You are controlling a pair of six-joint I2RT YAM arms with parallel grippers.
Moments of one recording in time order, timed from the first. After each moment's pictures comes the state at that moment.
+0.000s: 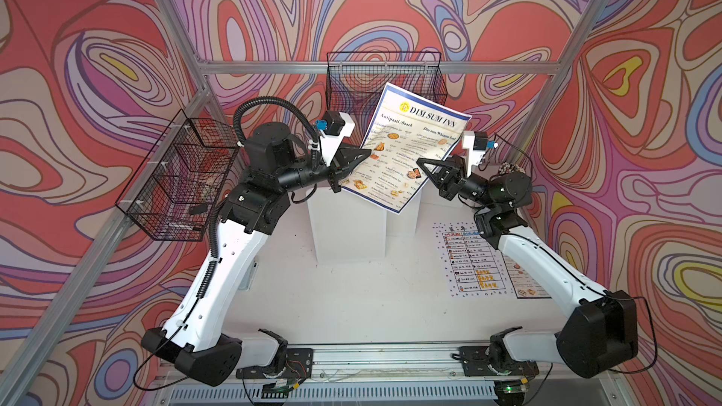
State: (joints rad) left arm -0.42 1.33 1.75 -0.46 0.66 0.16; right arm 0.29 1.36 1.10 0.79 -0.86 0.64
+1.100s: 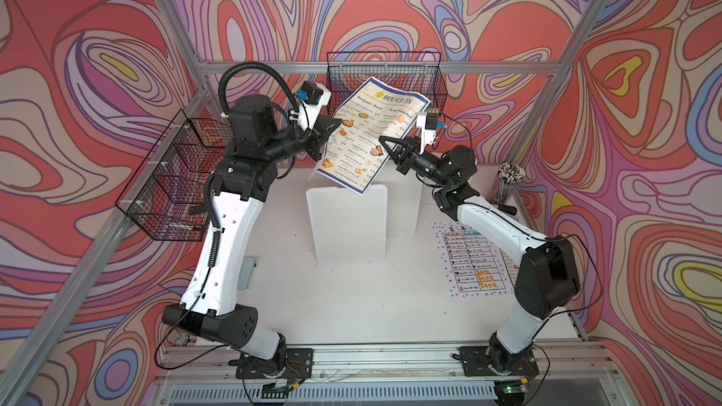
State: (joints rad) left arm -0.22 1.52 2.00 -0.58 0.61 0.25; right arm 0.43 1.75 1.45 0.74 -0.65 0.54
